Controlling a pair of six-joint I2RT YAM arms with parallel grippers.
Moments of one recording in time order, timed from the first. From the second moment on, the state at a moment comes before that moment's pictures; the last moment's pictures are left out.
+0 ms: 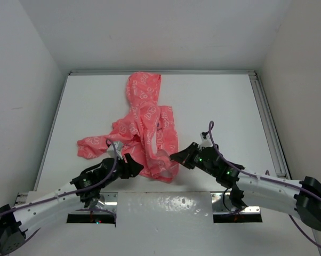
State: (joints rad) left arm -0.90 0.42 0.08 -0.17 -0.15 -0.88; right arm 0.95 0.91 0.24 0.33 0.15 1.30
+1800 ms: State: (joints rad) left arm -0.74 0.77 0.04 0.42 0.12 -1.17; right arm 1.02 1.11 0.18 0.63 0.20 1.41
